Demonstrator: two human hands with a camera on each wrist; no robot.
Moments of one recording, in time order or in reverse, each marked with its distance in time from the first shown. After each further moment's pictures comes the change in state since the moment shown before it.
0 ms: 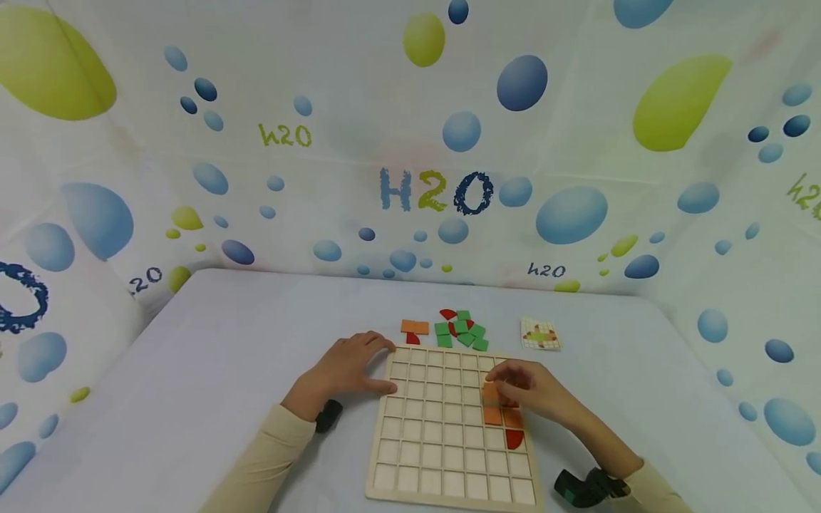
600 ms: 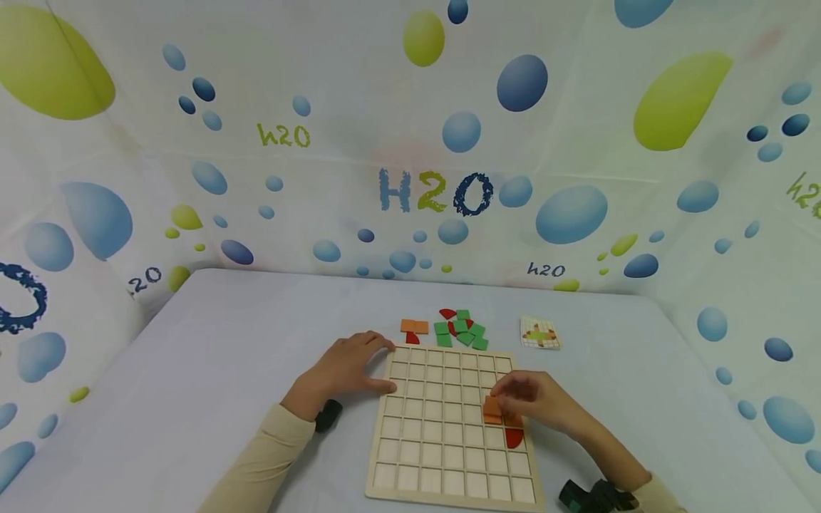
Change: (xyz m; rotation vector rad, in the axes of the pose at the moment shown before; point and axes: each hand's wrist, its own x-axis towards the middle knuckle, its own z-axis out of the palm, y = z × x) left_hand 0.002 0.004 -0.006 -0.001 -0.024 -0.017; right_hand -0.011 0.012 -0.001 0.066 -0.043 -0.113
